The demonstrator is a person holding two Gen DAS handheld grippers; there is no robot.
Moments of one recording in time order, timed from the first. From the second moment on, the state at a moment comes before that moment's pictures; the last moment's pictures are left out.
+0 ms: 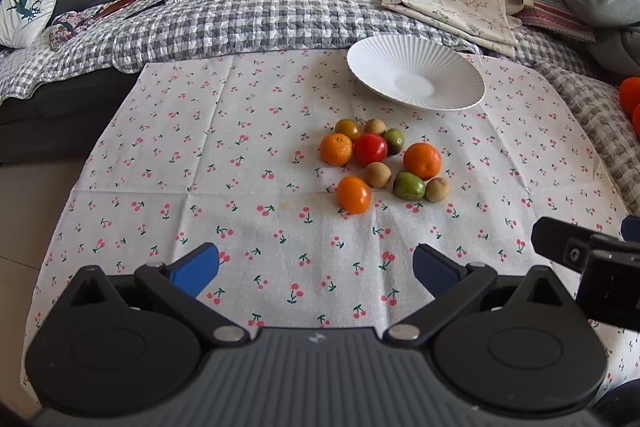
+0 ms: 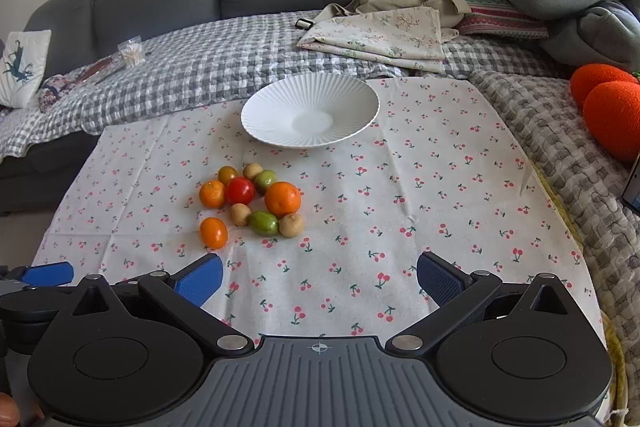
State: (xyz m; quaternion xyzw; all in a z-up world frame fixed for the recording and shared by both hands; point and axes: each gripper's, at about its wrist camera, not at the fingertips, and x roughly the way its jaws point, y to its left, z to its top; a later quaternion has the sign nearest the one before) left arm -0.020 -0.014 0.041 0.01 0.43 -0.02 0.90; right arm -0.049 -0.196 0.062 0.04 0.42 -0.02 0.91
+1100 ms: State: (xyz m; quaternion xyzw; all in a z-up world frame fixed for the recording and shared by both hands) left arm -0.020 -0.013 0.046 0.01 0.43 -0.03 0.90; right arm -0.048 -0.200 0.064 0.05 0.42 -0.04 0.91
